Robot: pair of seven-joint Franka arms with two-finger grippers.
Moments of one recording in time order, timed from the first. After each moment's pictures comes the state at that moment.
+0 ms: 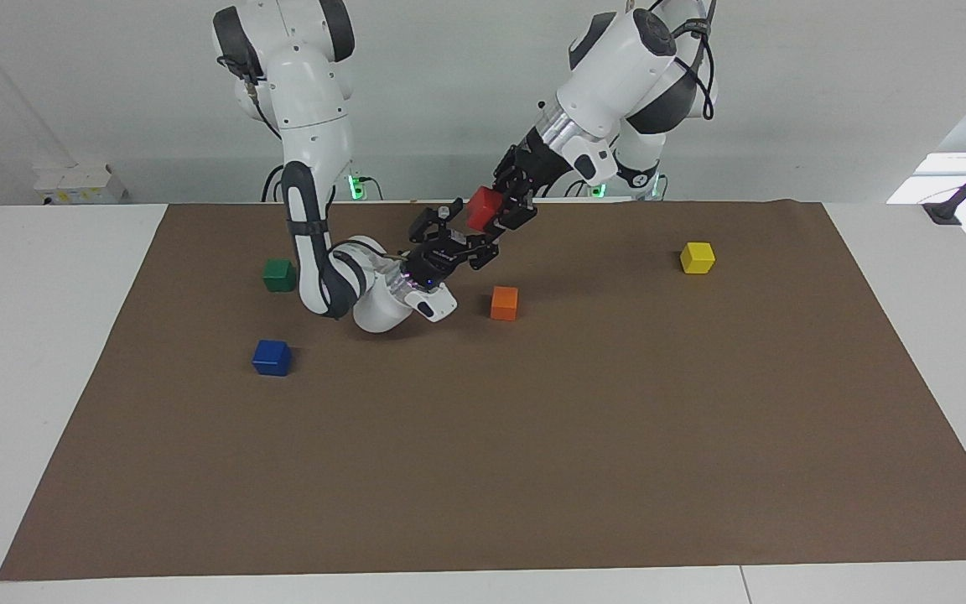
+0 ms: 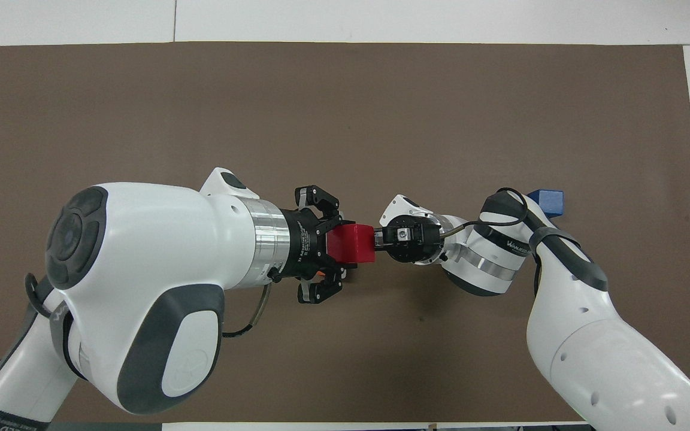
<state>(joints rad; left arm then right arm) -0.37 -0.08 -0.26 -1.92 -0.58 2.13 -1.90 0.37 0.53 -0.02 -2.14 2.31 0.92 -0.99</state>
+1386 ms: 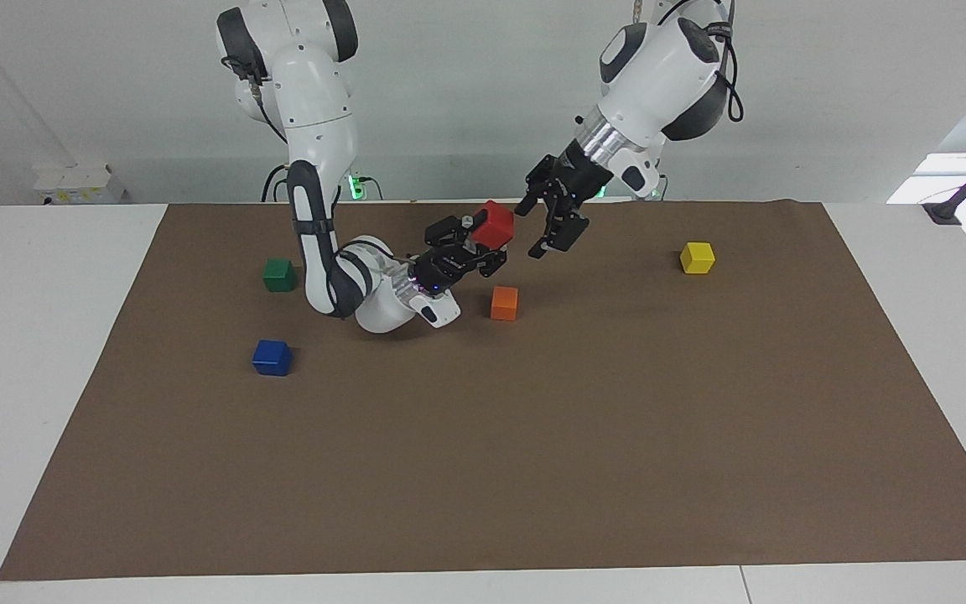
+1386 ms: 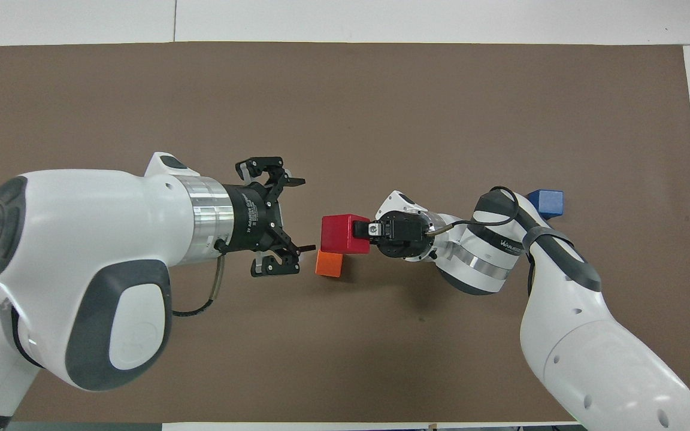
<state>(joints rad) -0.25 -0.11 -0.23 -1.96 -0.58 2.18 -1.86 0.39 0.53 -0.03 -2.12 2.32 0.99 -1.03</state>
